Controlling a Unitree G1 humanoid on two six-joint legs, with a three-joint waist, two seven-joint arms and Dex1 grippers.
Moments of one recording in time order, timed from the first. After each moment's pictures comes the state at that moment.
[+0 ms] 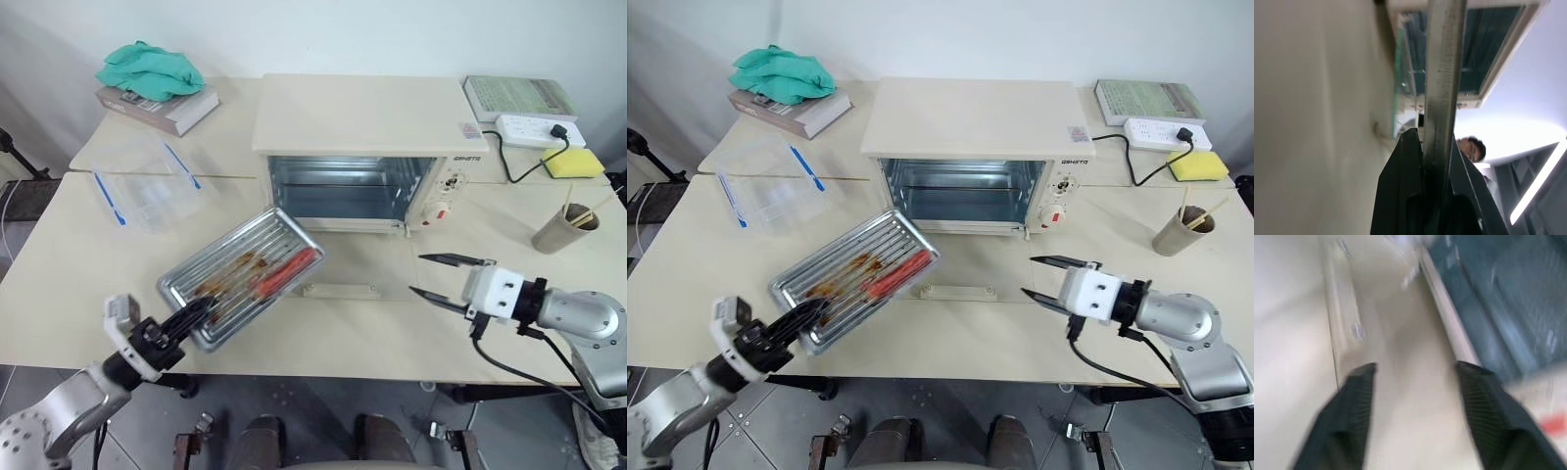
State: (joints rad) left arm 0.19 0.50 0.61 -0.08 -1.94 1.21 -0.05; right arm -0.11 -0.88 -0.06 -0.10 0.24 -0.22 0.91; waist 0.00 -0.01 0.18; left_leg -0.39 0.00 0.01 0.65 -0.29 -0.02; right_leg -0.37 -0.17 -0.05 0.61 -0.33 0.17
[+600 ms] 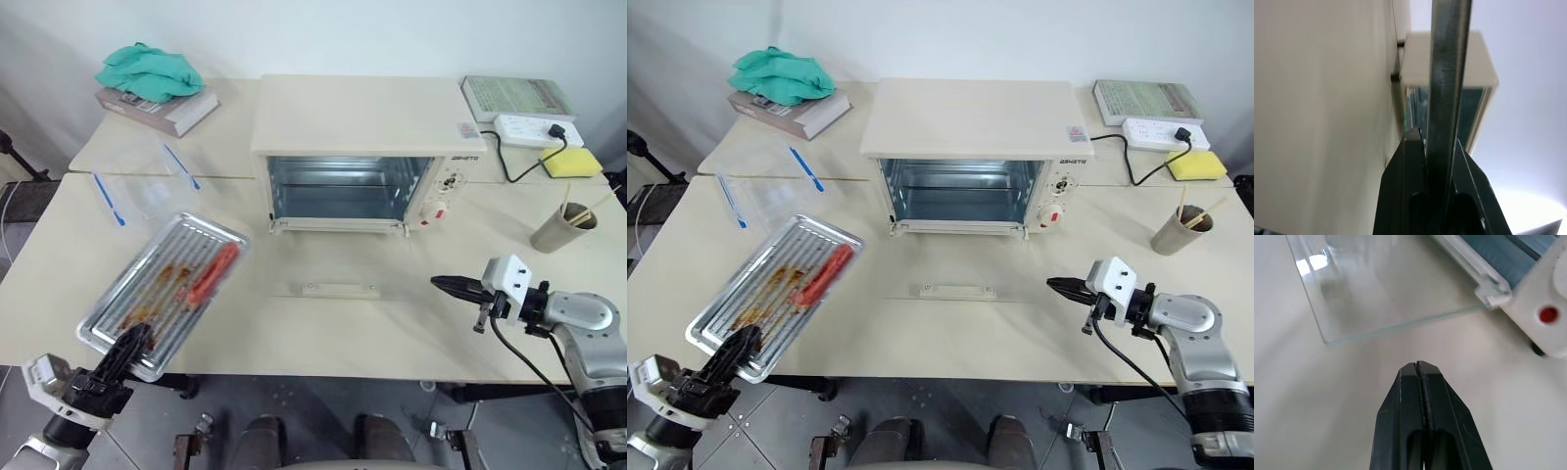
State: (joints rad) left arm 0.39 0.28 0.83 -0.11 -1.94 1.06 -0.12; right arm -0.25 -0.72 -0.08 0.26 0.37 -0.16 1.15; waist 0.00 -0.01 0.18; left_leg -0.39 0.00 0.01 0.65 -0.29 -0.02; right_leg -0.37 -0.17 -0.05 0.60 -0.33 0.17
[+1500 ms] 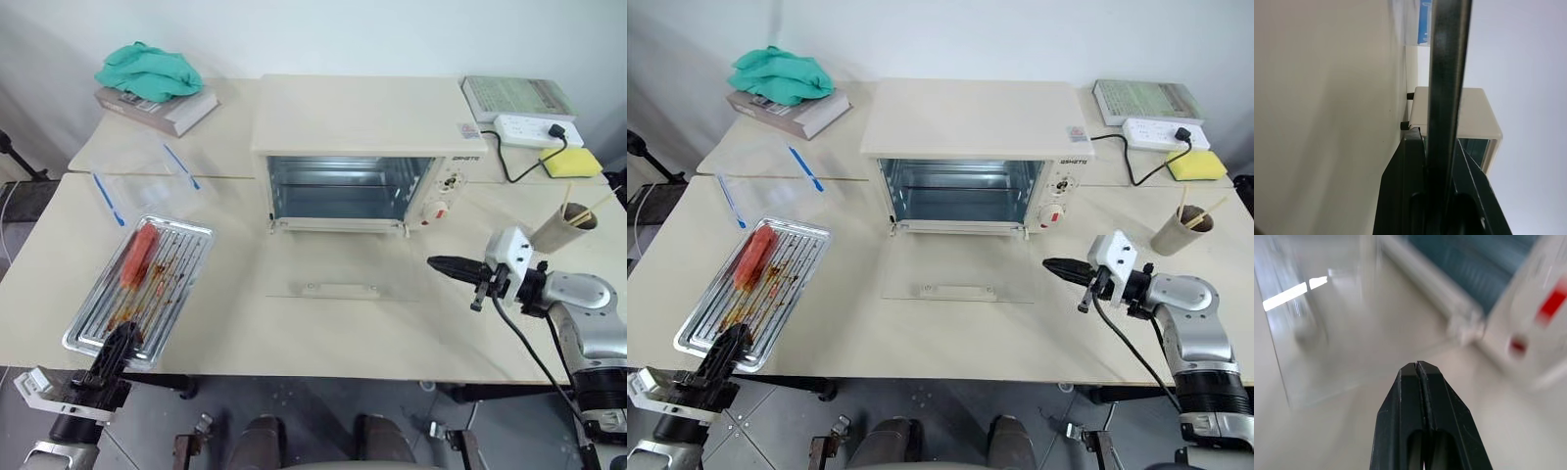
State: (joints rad) left arm 0.36 0.20 0.84 -0.15 -1.94 0.98 -0.01; right arm -0.33 -0.73 -0.08 0.29 0.30 -0.06 1.14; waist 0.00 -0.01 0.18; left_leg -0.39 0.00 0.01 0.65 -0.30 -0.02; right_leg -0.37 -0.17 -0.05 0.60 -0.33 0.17
